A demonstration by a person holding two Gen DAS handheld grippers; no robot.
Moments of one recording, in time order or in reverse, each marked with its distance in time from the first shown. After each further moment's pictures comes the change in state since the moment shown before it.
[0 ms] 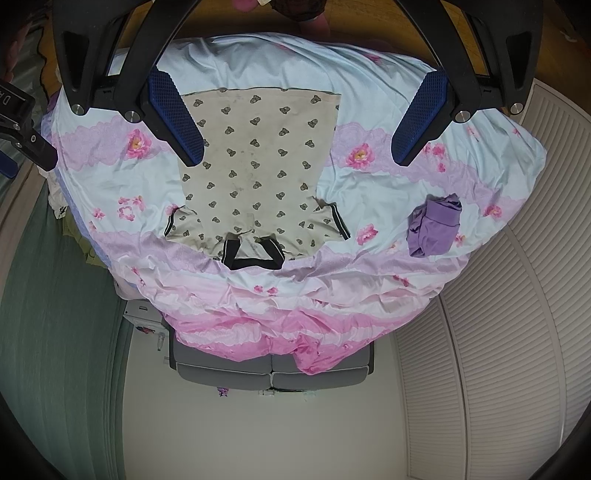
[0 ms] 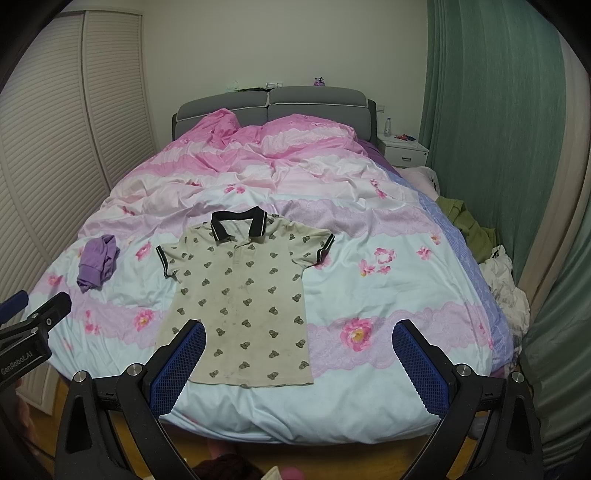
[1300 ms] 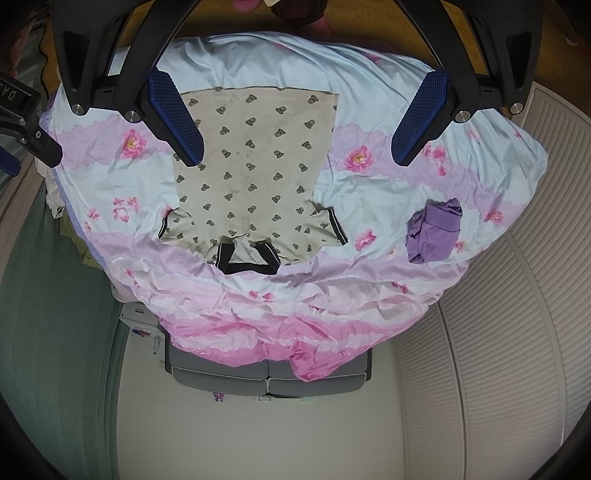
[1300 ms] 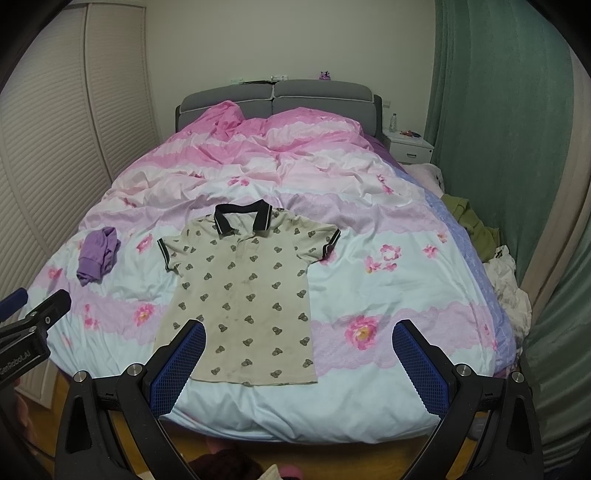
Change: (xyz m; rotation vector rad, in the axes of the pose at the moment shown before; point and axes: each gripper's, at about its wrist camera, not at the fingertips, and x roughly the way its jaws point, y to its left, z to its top) left arm 0.020 0.005 0.005 -0.005 0.021 0.005; right arm 0.011 0.006 0.003 -0.004 0.009 0.003
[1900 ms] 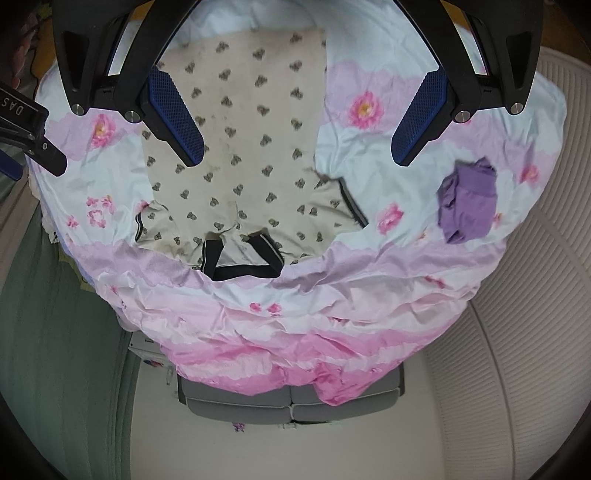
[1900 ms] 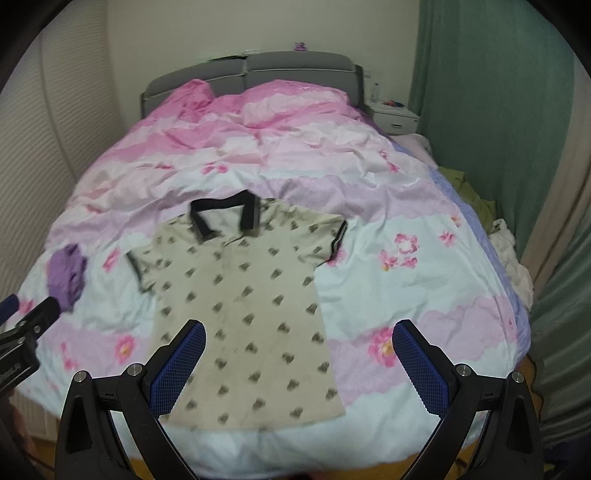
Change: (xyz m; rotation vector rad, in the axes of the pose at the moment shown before) left arm 0.163 0.012 0.081 0.108 0.097 -0.067; right arm 0.133 0.038 0.057 0.100 0.116 -0.102
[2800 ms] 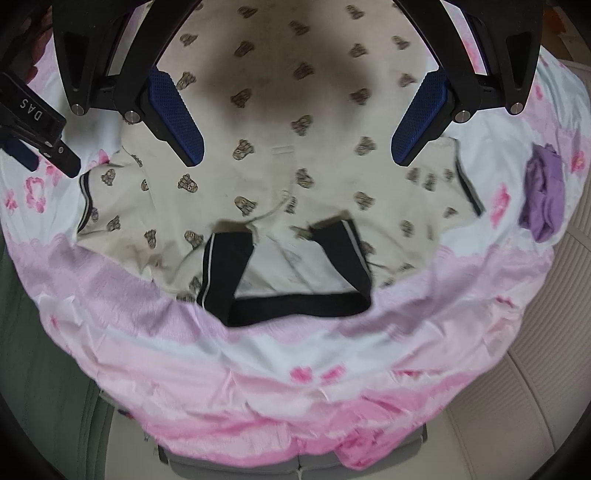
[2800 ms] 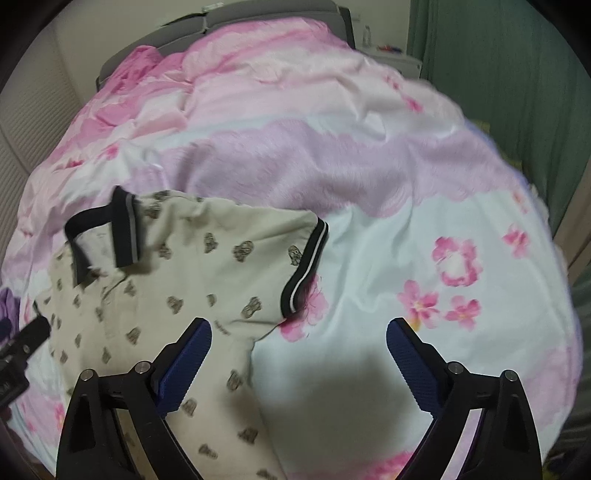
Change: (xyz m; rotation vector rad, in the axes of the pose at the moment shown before) left arm 0.261 -0.136 0.059 -0.006 0.242 0.070; right arm 0.301 -0.074 0.086 0.082 0.193 0.049
